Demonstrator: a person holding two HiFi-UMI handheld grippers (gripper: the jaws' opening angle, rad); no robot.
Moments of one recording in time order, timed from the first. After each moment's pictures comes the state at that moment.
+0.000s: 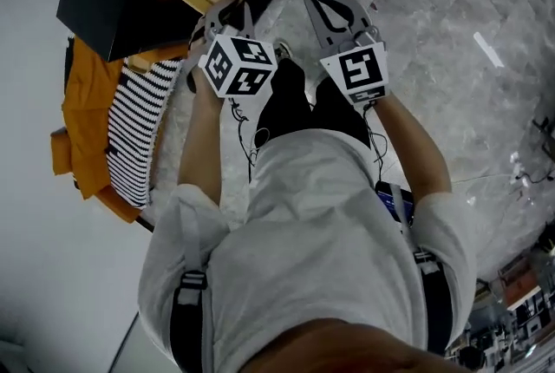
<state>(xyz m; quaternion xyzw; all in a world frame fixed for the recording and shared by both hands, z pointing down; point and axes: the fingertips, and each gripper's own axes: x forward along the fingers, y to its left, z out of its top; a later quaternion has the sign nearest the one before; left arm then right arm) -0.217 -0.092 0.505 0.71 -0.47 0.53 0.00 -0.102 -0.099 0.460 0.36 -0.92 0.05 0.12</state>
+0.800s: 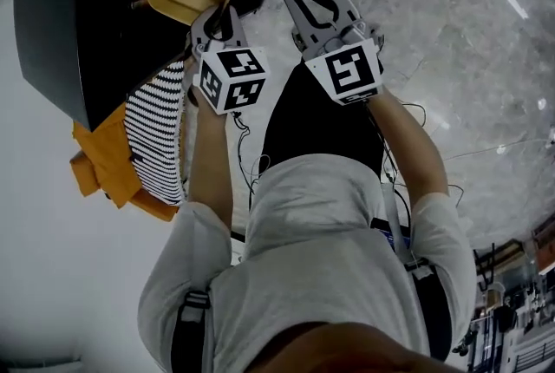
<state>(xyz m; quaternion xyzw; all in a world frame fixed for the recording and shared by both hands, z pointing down) -0.303 -0.109 0.649 0.70 -0.46 0.55 0.04 -0.190 -0.123 0.598 0.40 -0.91 0.12 0.09</state>
